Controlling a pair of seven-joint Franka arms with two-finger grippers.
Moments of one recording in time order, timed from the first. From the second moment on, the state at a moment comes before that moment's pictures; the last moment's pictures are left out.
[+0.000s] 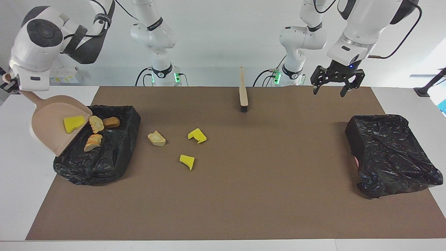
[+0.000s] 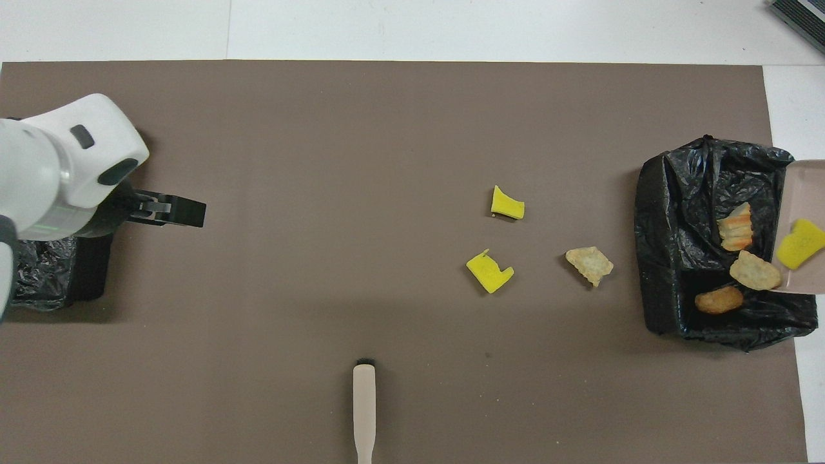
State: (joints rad) left arm -0.24 -0.05 0.03 -1.58 -0.01 1.55 -0.03; right arm -0.28 0.01 0.05 -1.72 -0.93 1.75 -1.36
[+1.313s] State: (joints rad) left arm -0.11 -0.05 0.05 -1.49 -0.05 1.43 0.10; right arm -0.16 -0.06 0.04 -1.78 -0.62 1.70 -1.26
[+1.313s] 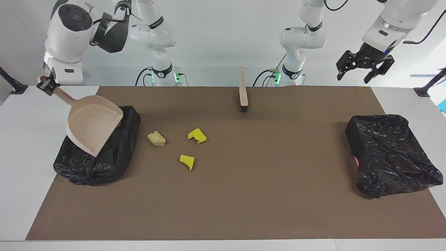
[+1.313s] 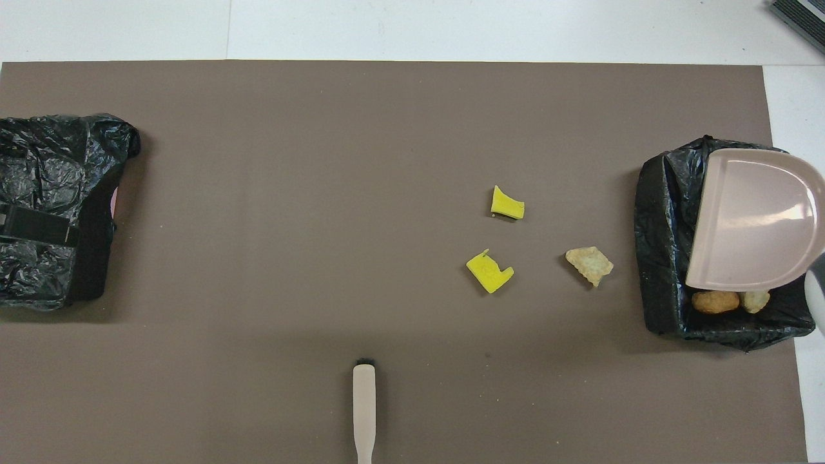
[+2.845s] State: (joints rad) left arm -0.11 -0.06 0.04 -1.48 -0.05 1.44 0.10; right arm 0.27 0.10 0.08 -1.81 0.05 1.84 0.16
